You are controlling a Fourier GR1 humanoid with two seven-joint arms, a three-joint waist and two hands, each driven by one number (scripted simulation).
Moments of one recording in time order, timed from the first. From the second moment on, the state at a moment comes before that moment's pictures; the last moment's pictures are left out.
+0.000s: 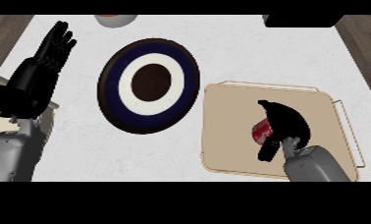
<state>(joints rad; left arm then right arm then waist) -0.28 0.33 0.06 -1.62 0.10 -0.03 0.14 -0.22 -0.29 0.36 -1.52 0.66 0.40 0.87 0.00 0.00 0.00</state>
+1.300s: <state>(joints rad) -0.25 0.32 0.09 -1.60 0.08 -0.05 0.11 0.43 -0.18 0.63 -1.93 1.48 -0.47 0.91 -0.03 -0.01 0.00</state>
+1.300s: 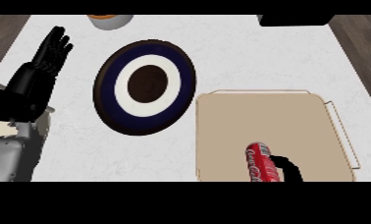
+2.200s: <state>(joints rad) -0.28 0.29 0.06 -1.61 0.06 -0.06 0.12 0.17 -0.23 0.94 -2.00 1.63 -0.46 0.90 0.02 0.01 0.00</state>
